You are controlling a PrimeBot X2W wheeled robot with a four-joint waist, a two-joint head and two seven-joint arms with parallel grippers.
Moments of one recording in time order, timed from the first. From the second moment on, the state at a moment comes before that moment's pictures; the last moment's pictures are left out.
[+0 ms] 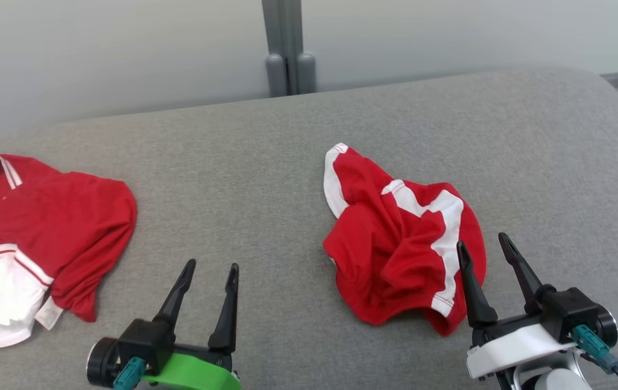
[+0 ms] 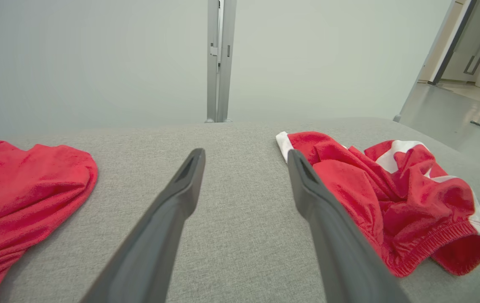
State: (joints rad) left arm -0.05 0.22 -0.46 0.10 -0.41 0.08 -0.26; right arm 0.02 -0.05 0.09 0.08 0.11 0.13 -0.26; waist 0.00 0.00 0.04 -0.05
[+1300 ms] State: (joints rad) left arm 0.24 0.05 -0.13 -0.02 -0.16 -0.03 -0.26; right arm 0.15 -0.05 0.08 0.10 0.12 0.13 -0.26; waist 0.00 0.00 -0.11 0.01
